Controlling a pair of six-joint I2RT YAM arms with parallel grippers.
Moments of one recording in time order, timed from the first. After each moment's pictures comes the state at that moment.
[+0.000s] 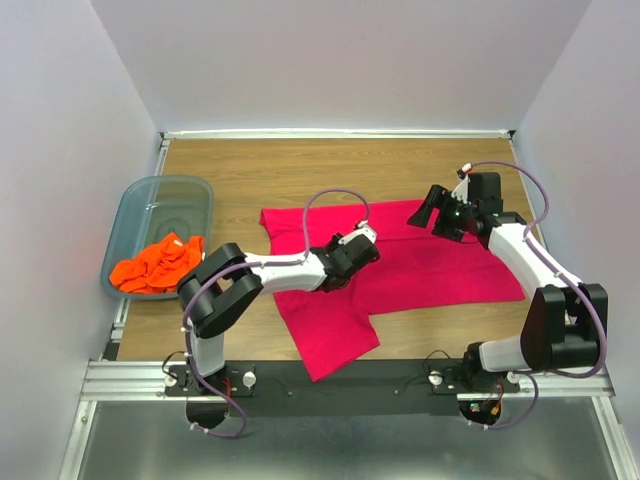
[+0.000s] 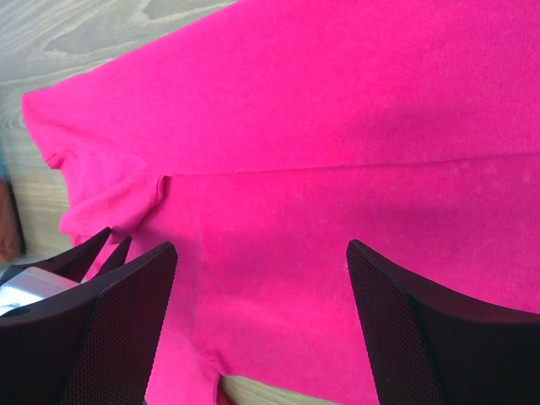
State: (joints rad) left arm -1.00 1.83 1.09 -0.28 -0.66 -0.07; right arm 0.06 1.39 0.92 -0.34 -0.36 0.46
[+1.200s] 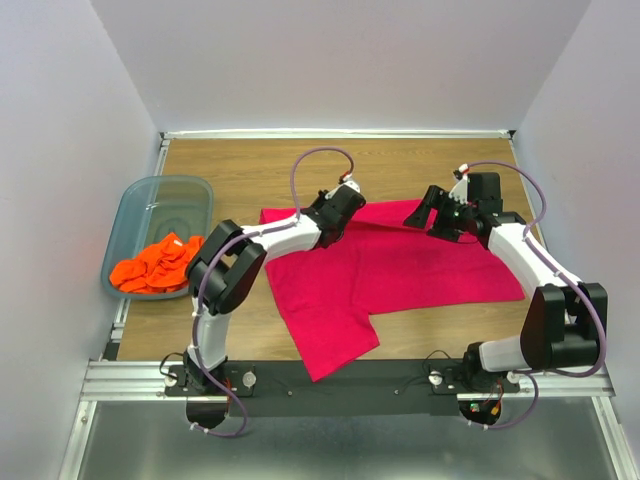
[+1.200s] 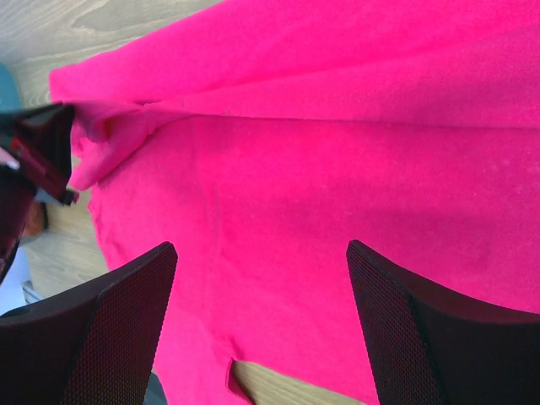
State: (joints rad) left arm -0.77 1.96 1.32 -0.23 -0.74 0.11; right arm 0.06 1.40 0.92 -0.34 -0.43 0.46
